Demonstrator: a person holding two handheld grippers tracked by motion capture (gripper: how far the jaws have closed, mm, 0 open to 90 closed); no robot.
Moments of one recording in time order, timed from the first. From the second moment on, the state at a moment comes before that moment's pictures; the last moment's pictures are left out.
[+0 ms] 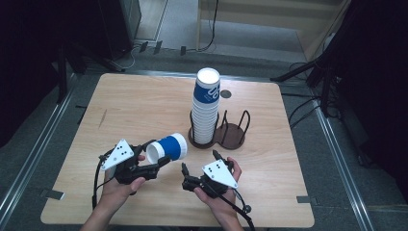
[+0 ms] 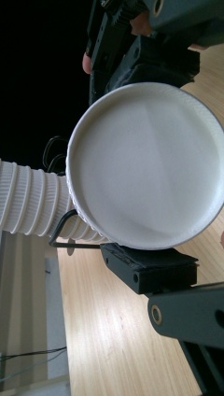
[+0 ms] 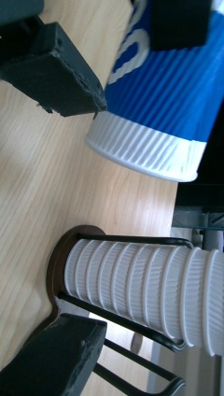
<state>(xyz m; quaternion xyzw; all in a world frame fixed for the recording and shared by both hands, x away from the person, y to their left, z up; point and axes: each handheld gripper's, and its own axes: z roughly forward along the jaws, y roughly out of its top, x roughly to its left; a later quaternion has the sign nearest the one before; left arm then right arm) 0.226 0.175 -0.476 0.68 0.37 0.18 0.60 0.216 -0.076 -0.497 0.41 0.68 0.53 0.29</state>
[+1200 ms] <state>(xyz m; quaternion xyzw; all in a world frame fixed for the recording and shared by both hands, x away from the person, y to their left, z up) 0.220 0.155 -0.480 0.65 0.35 0.20 0.65 0.208 -0.090 -0.478 0.64 0.47 0.60 0.03</state>
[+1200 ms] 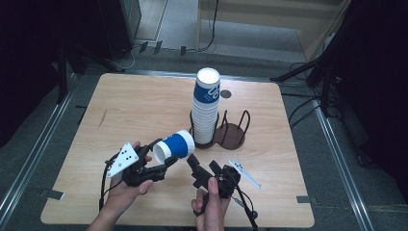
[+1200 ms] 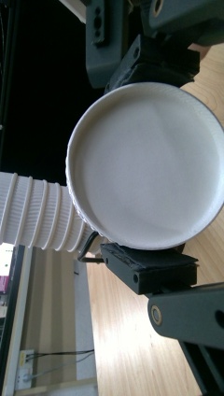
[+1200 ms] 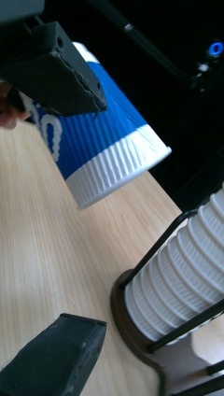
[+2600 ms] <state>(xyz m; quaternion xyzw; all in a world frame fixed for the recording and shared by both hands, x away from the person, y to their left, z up) 0.209 0.122 -0.493 0.66 0.32 0.20 0.66 0.220 -0.089 -0.496 0.71 0.27 0.60 -0.25</state>
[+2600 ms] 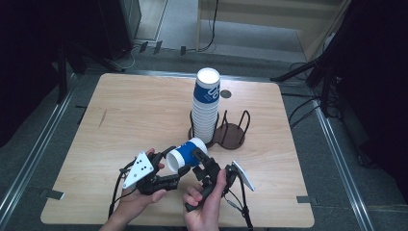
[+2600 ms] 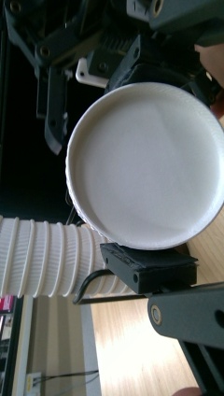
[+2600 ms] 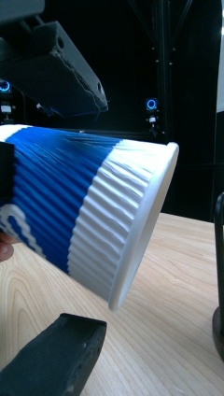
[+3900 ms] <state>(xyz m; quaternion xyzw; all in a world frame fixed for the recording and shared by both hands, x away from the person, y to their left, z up) 0.207 0.118 -0.495 0.66 0.31 0.19 0.66 0.228 -0.090 -0.501 0.69 0.24 0.62 -0.29</state>
